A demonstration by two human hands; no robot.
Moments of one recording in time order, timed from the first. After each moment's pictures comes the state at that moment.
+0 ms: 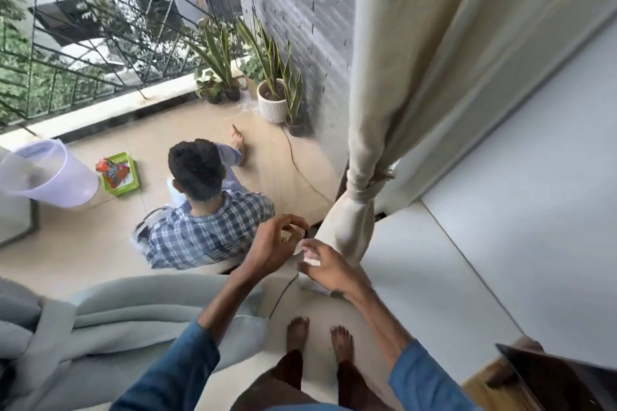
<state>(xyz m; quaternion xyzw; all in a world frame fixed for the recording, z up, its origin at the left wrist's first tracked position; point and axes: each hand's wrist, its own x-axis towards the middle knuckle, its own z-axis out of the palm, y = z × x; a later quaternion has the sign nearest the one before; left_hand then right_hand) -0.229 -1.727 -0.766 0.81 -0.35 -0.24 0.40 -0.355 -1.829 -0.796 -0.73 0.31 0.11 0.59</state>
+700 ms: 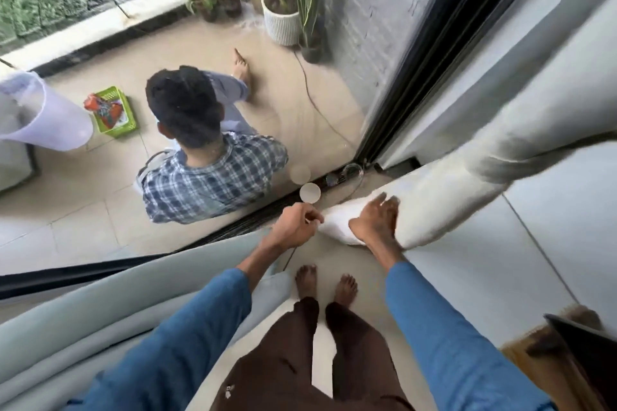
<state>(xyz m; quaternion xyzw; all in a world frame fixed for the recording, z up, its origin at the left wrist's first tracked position) -0.199 -1.745 -0.968 0.84 -0.26 -0.42 0.24 -0.313 -1.889 -0.975 -0.79 0.50 0.24 0.25</state>
